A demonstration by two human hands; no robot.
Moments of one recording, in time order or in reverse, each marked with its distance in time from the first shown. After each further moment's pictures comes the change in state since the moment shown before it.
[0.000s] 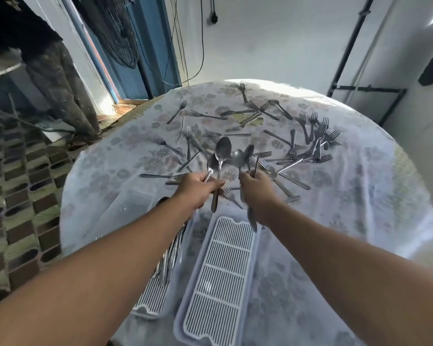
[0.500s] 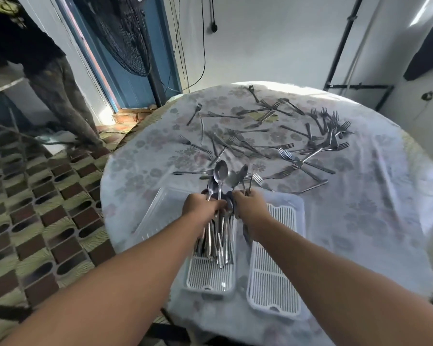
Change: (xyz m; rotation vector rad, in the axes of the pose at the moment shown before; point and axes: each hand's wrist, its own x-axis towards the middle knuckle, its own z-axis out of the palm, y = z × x) left_hand -0.030 -0.088 -0.090 0.052 0.039 -0.132; right_hand -0.082 0.022 0.135 0.087 0.023 0.092
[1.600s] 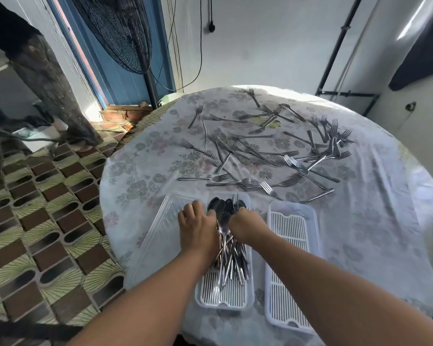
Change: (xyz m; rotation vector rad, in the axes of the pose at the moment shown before) left_hand 0.011 -0.053 -0.022 1.034 0.285 0.576; right_hand 0.015 0.001 0.046 -0.984 -0.108 -0.008
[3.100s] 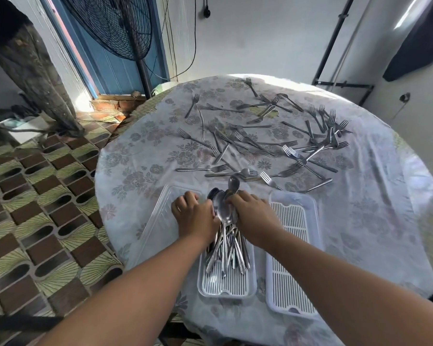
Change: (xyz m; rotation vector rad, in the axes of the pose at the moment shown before) left_hand 0.012 -0.010 0.010 -0.197 -0.040 -0.092; right_hand -0.011 0.029 0.004 -0.370 0.262 -0.466
